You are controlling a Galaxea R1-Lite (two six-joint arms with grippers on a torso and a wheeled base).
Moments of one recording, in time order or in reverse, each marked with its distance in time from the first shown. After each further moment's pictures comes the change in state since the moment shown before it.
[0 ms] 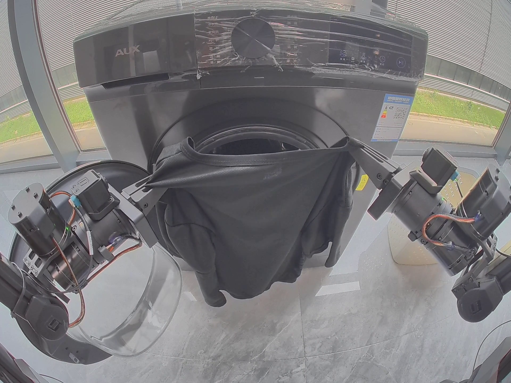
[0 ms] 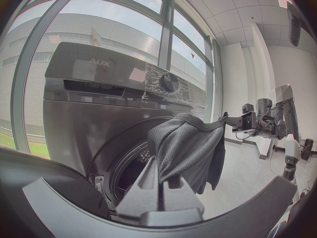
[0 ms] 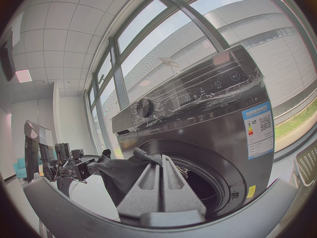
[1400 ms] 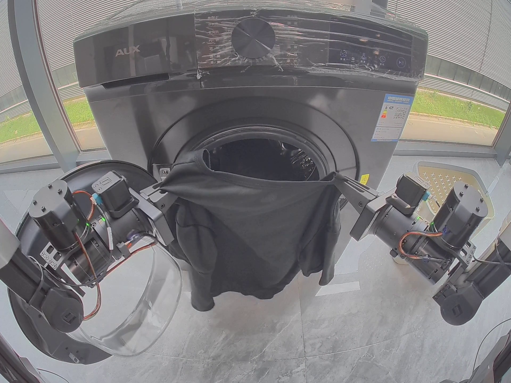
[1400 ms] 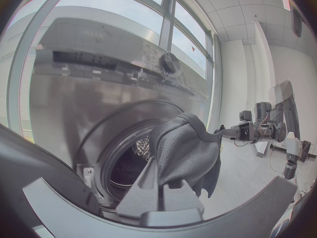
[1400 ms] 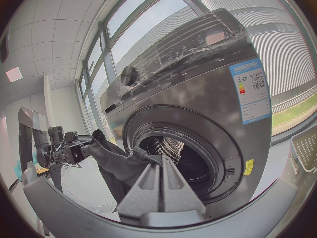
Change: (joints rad) left arm -0.009 0.101 -0.064 0.000 -0.006 -0.004; right arm -0.041 0.130 0.031 -0.002 0.004 0.020
